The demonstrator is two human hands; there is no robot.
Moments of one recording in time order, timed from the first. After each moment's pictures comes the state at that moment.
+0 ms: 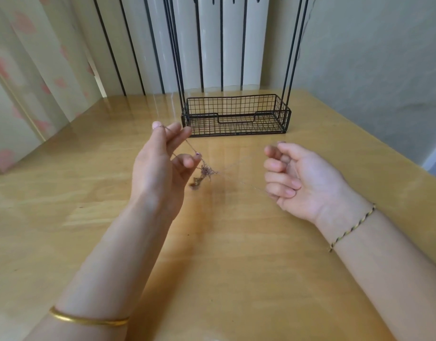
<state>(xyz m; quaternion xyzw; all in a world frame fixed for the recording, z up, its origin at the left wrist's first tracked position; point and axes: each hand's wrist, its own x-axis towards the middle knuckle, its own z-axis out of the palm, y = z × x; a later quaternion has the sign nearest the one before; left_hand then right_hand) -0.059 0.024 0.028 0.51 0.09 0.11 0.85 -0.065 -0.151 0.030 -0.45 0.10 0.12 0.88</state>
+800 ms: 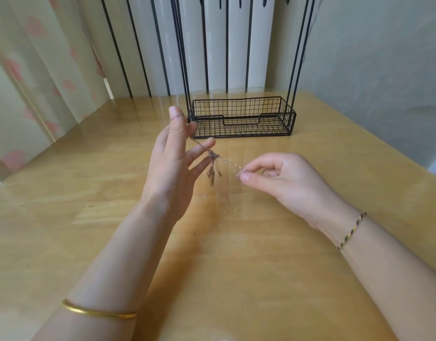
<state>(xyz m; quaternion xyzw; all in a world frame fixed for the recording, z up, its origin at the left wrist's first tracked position) -0.064 0.021 0.033 0.59 0.00 0.09 0.80 -0.073 -0.144 0.021 -0.84 -0.12 -0.03 0.52</state>
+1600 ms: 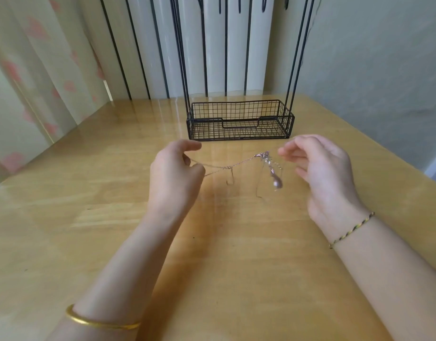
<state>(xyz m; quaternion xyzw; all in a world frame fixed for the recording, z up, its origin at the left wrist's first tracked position) -0.060 0.026 0.021 0.85 0.04 0.22 0.47 -0.063 -0.152 0.029 -0.64 0.08 -0.21 0.73</state>
